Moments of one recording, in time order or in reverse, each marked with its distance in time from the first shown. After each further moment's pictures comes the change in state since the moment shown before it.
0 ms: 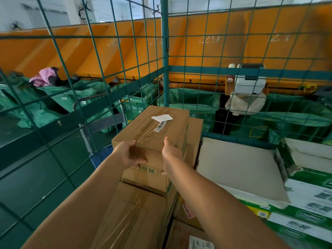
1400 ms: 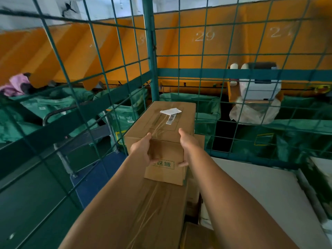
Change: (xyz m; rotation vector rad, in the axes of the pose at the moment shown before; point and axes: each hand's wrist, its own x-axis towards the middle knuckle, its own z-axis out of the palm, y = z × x) left_hand 0.192 0.058 0.156 0.083 0.029 -0.001; right_hand 0.197 -0.146 0.004 -0.050 -0.024 -0.001
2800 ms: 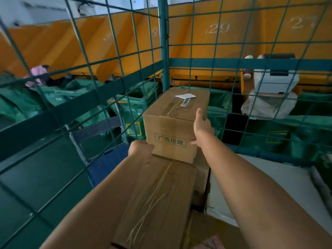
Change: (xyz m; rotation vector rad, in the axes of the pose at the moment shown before) left_hand -0.013 -0.033 -0.052 0.432 0.127 0.205; right_hand -0.001 -0.002 -0.009 0.041 0.081 -0.224
